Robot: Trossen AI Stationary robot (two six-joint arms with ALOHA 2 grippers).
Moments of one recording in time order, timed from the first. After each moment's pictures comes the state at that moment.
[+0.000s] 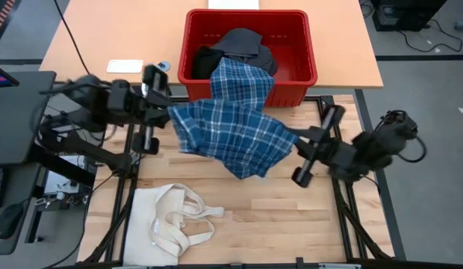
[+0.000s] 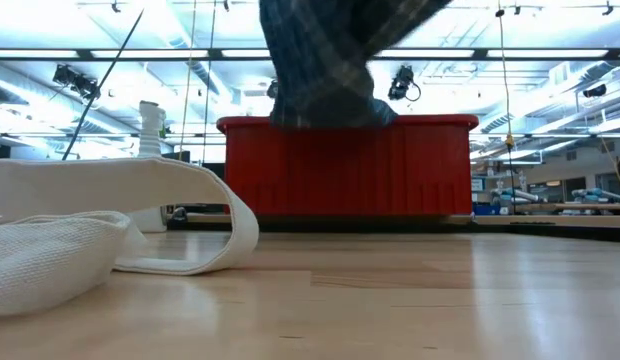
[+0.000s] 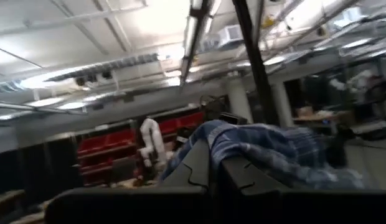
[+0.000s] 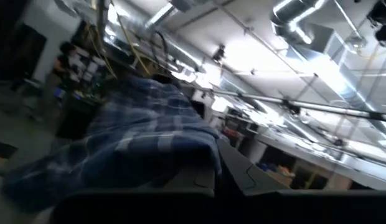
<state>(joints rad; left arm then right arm) -0.07 1.16 1.64 -0.04 0.08 0.23 0.61 1.34 1.59 0.30 0.82 -0.89</state>
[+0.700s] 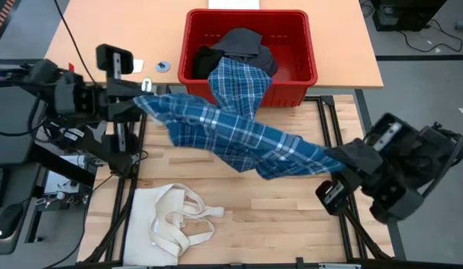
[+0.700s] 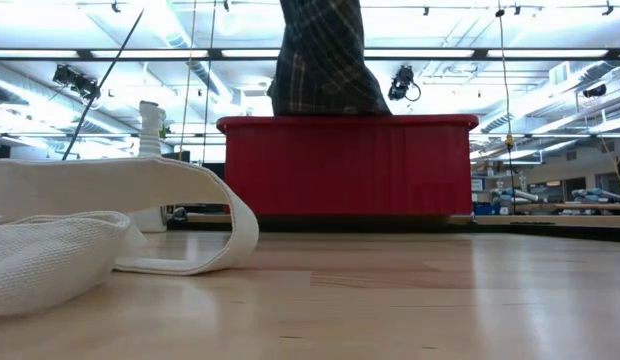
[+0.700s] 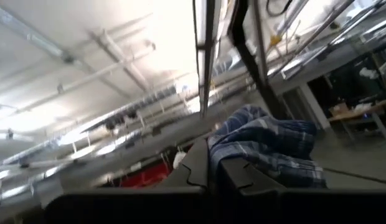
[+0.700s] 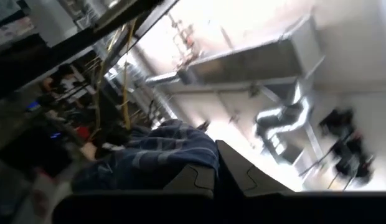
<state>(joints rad) -0.32 1.36 2.16 -0.22 -0.12 0.58 0.84 1.61 2.15 0.30 0.70 -1.58</state>
